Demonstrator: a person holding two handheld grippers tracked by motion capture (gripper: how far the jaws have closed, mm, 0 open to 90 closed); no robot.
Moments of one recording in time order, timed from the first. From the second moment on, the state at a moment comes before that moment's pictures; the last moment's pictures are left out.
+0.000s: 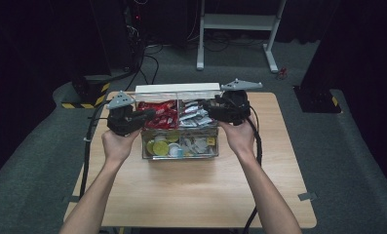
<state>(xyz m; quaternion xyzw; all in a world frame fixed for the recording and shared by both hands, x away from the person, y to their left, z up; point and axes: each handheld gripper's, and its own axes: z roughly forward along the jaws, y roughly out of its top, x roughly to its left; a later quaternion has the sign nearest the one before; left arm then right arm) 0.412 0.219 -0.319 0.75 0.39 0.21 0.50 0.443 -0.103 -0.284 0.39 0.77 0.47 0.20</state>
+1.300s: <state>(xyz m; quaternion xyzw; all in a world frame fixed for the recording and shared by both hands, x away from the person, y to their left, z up) 0.371 0.249 -0.313 0.73 0.37 0.22 0.53 0.443 -0.098 -0.286 0.39 0.77 0.47 0.20</state>
